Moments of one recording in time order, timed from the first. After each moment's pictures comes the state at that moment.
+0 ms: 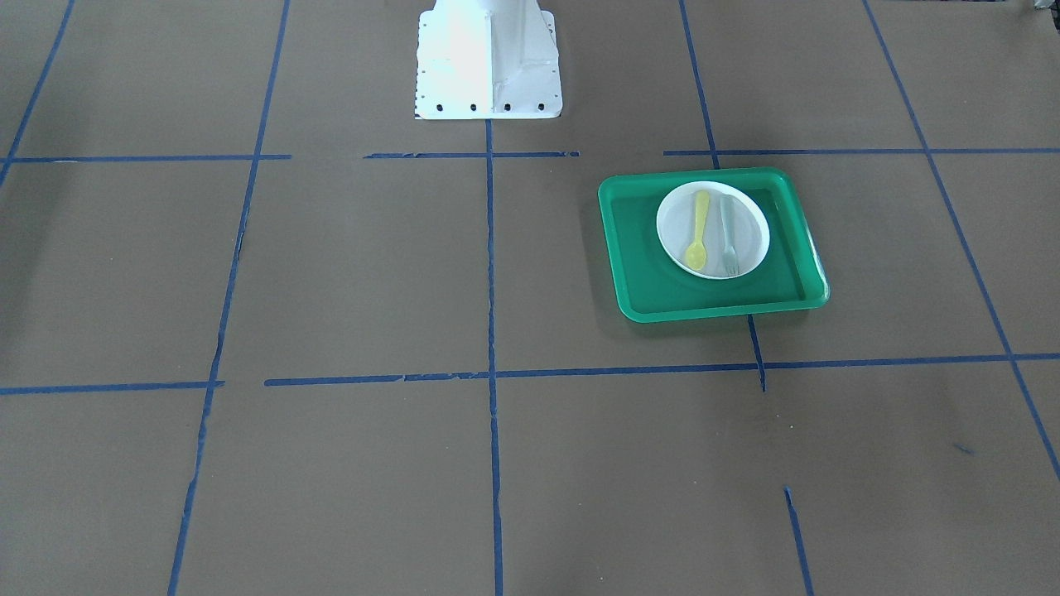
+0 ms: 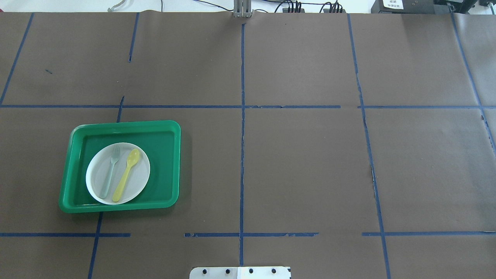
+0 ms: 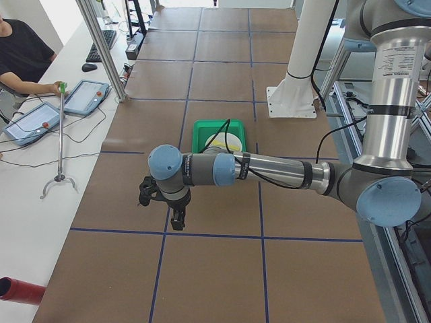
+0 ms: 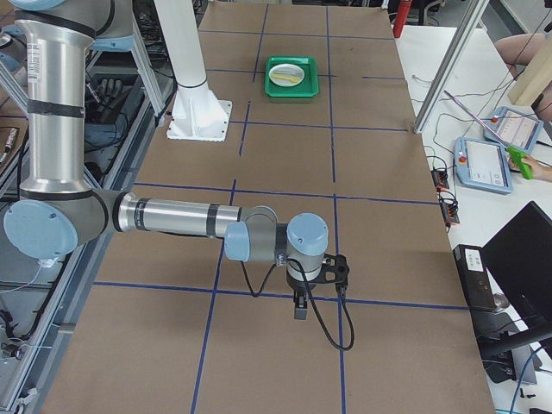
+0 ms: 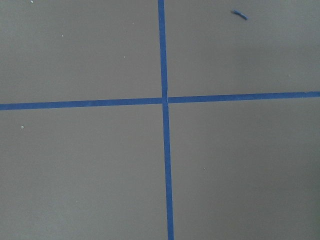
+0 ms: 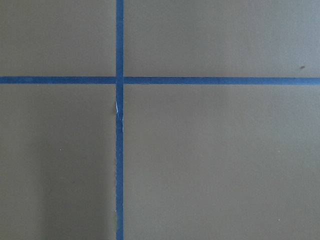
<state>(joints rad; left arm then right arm) -1.59 -1.61 -1.67 -1.40 -2.39 0.08 1.58 -1.66 1.61 -1.50 2.28 0.03</state>
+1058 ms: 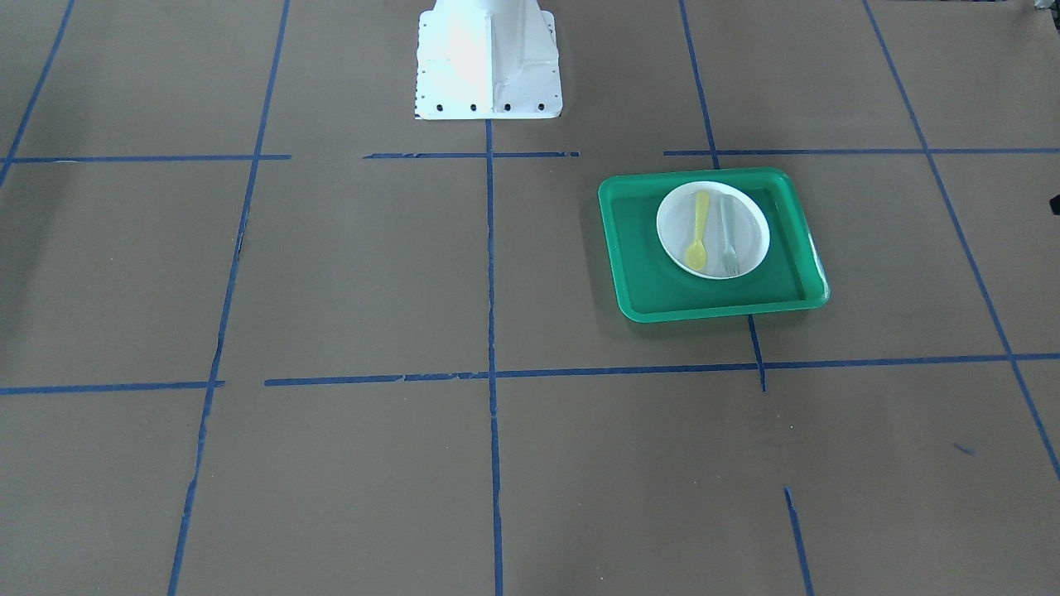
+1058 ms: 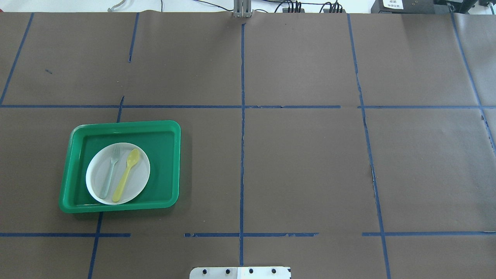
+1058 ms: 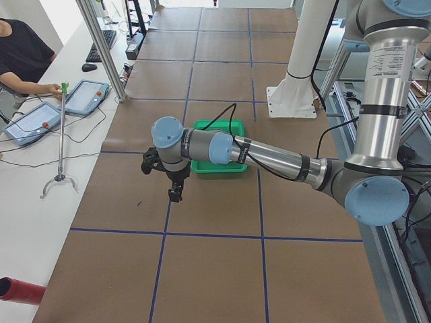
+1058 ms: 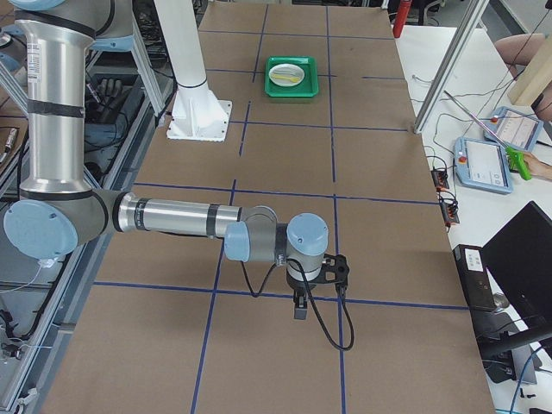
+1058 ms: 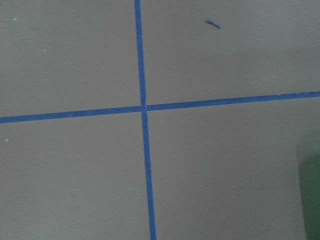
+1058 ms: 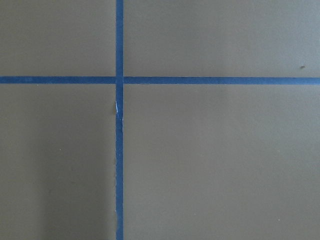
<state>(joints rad) -1.43 -1.65 -1.80 -1.48 -2.41 -0.05 1.58 -1.66 1.61 -1.50 2.28 0.03</state>
